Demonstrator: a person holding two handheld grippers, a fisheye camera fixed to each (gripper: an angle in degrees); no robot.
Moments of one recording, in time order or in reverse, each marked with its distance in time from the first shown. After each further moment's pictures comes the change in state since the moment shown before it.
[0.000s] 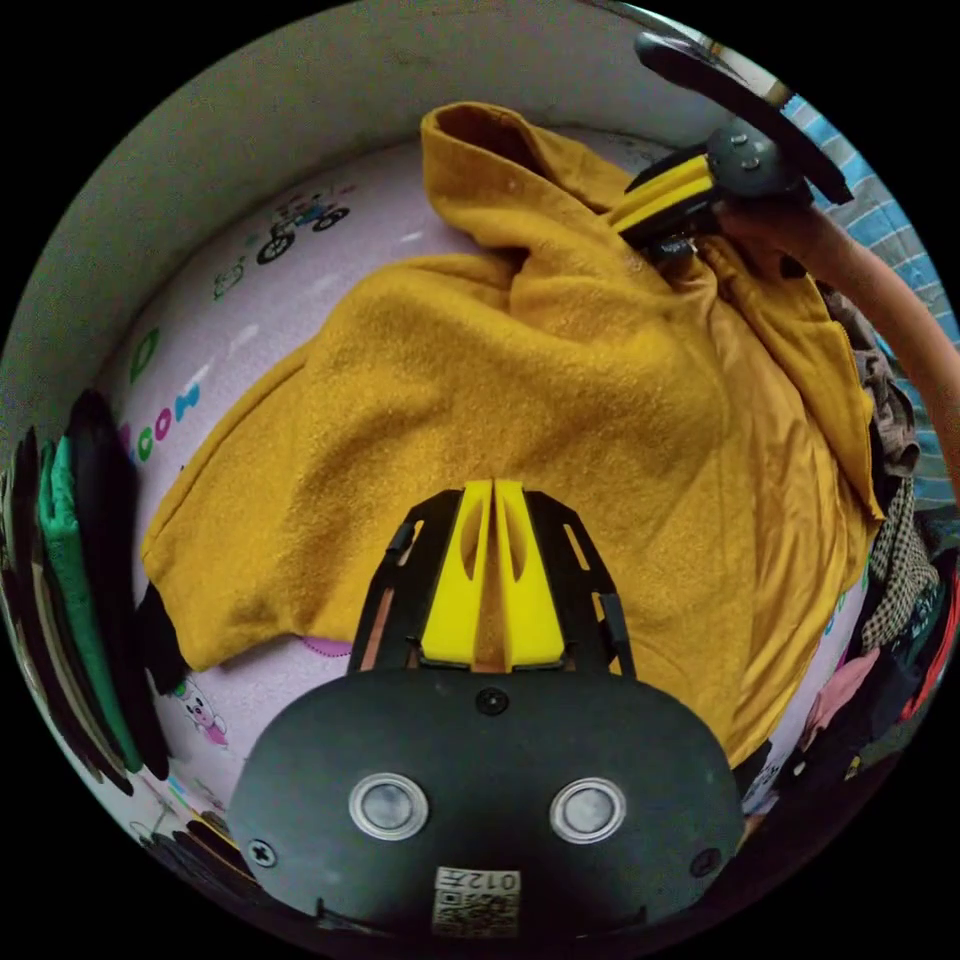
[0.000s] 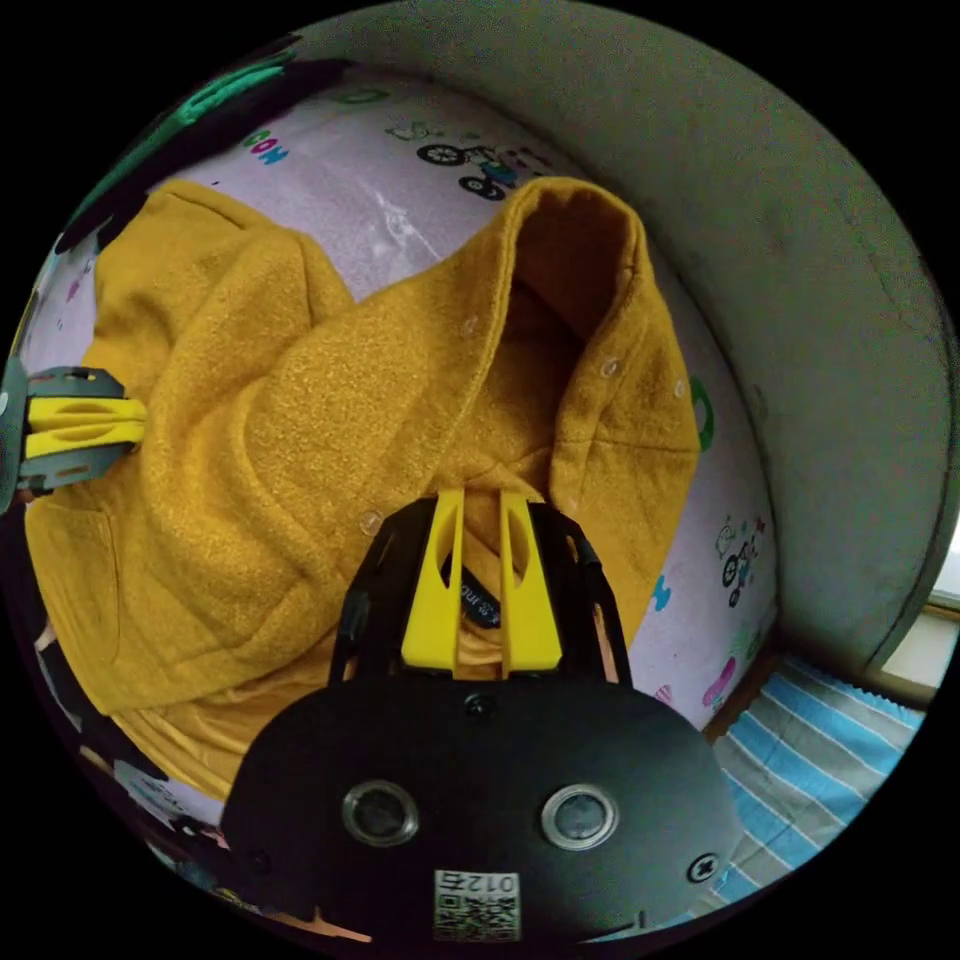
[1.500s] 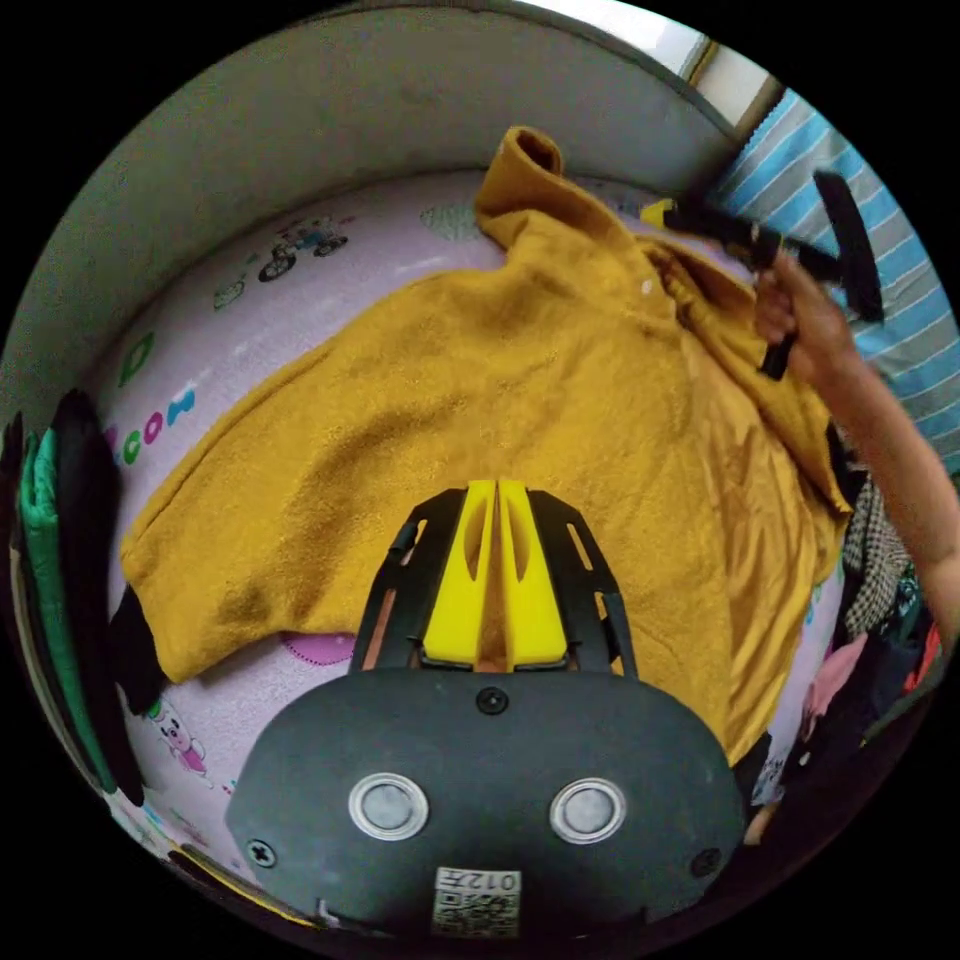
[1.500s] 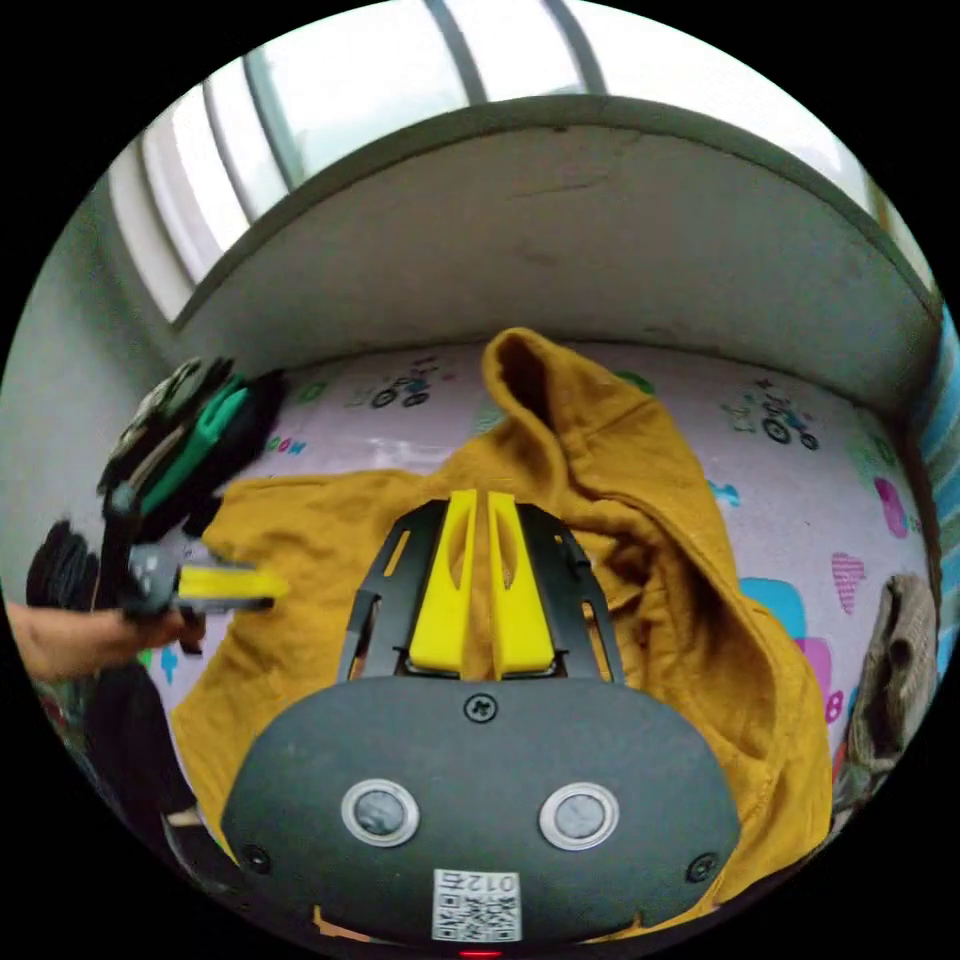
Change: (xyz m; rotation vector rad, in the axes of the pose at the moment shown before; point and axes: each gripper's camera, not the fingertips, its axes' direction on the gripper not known) left arm -0.023 -0.031 -0.066 1.083 0.415 0.031; right arm -0.026 0.256 0.023 0.503 -0.588 0.820
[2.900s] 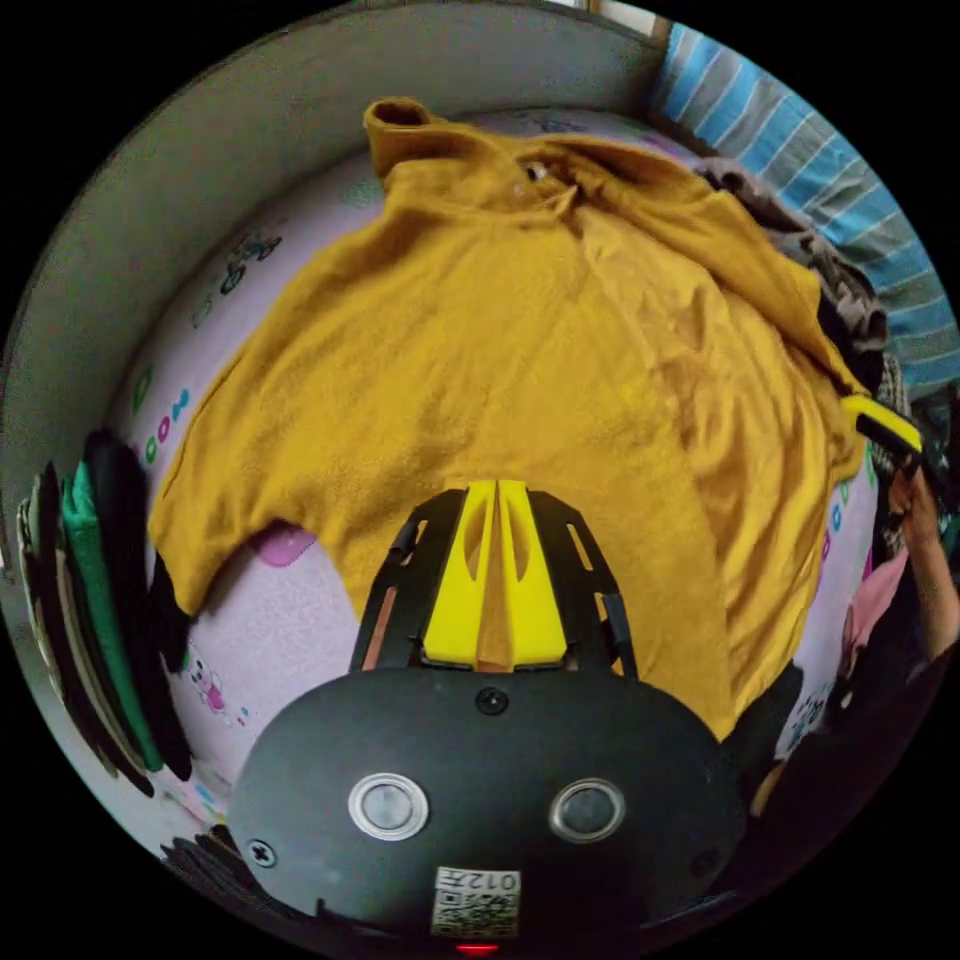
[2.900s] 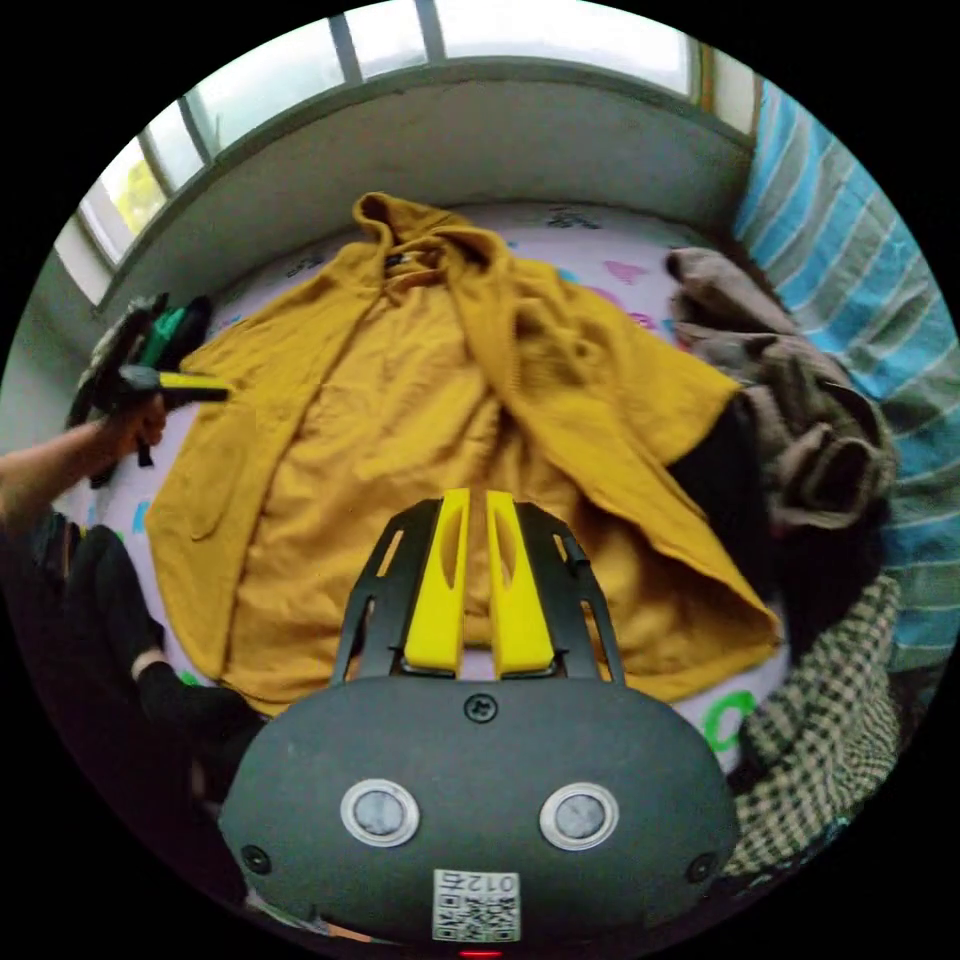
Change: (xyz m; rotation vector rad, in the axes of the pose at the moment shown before) left arm 0.117 -0.011 -0.058 -0.137 -0.126 0.160; right arm 0.065 0.349 -0.064 -0.219 0.190 0.207
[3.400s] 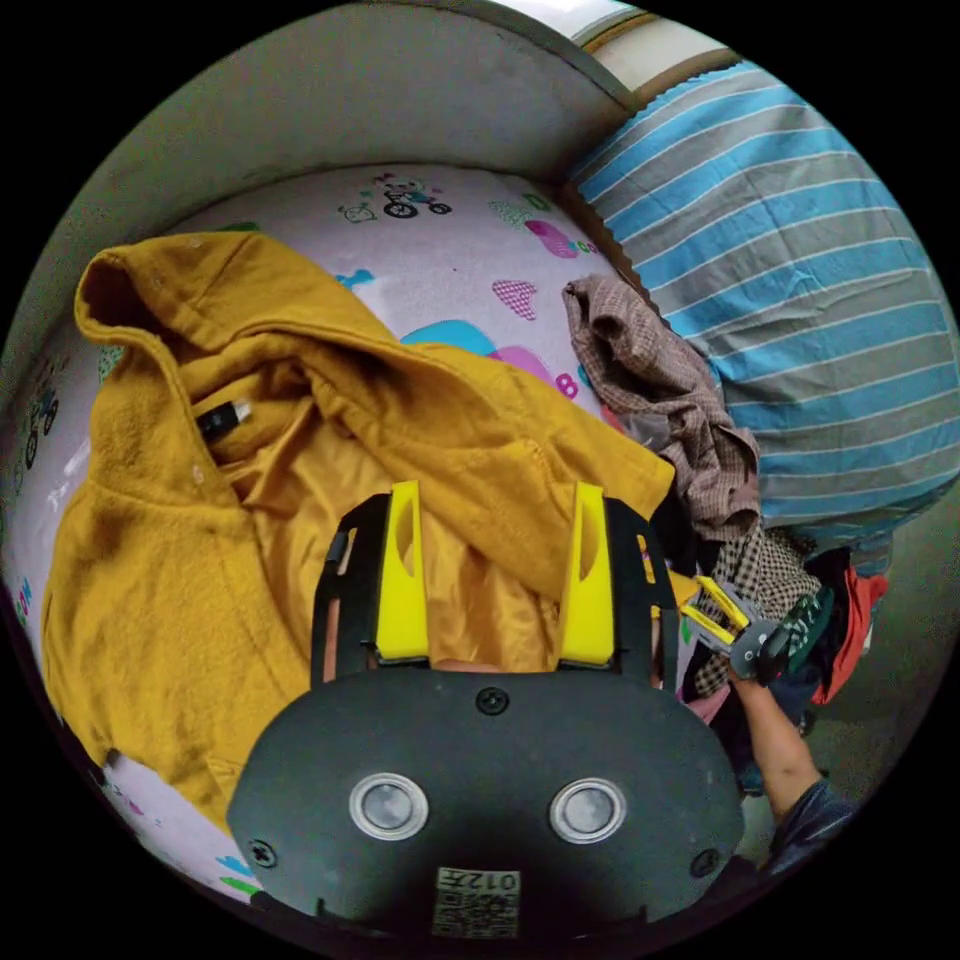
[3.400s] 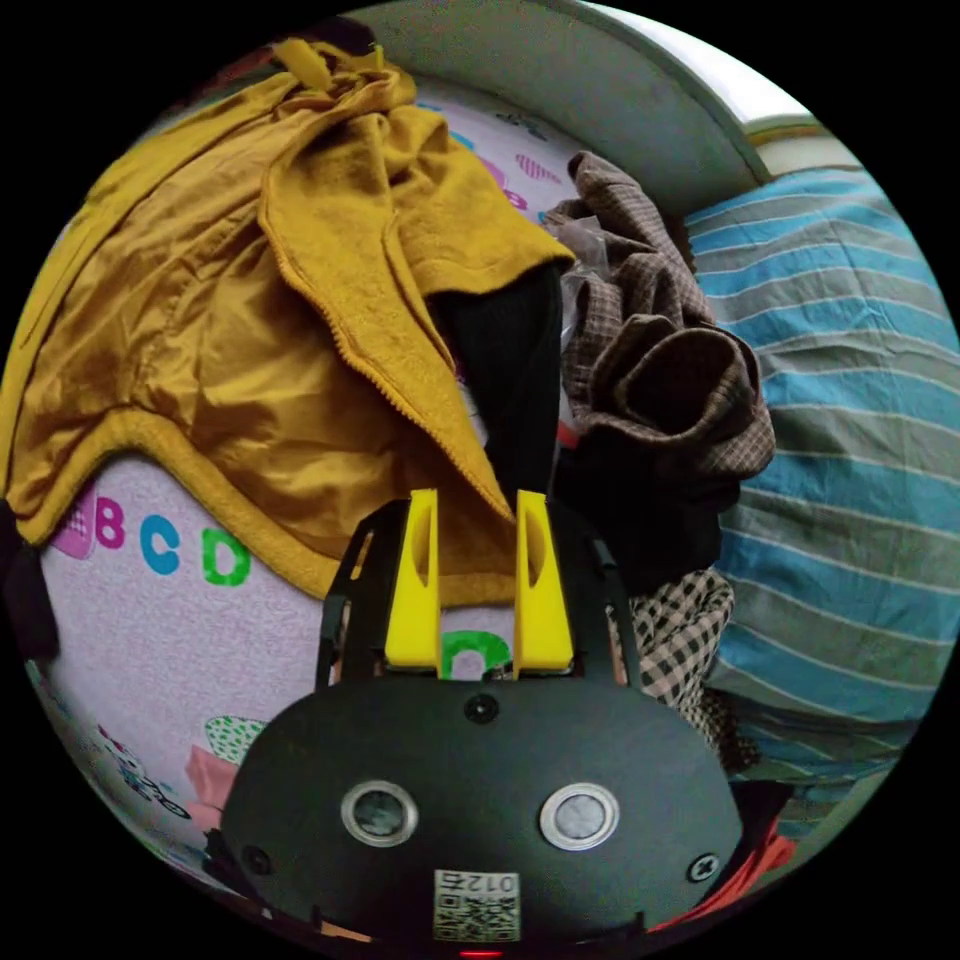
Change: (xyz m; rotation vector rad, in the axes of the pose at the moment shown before) left arm 0.112 -0.240 -0.037 0.070 0.449 -0.052; right arm 0.146 0.052 0.050 -0.262 0.523 -0.252
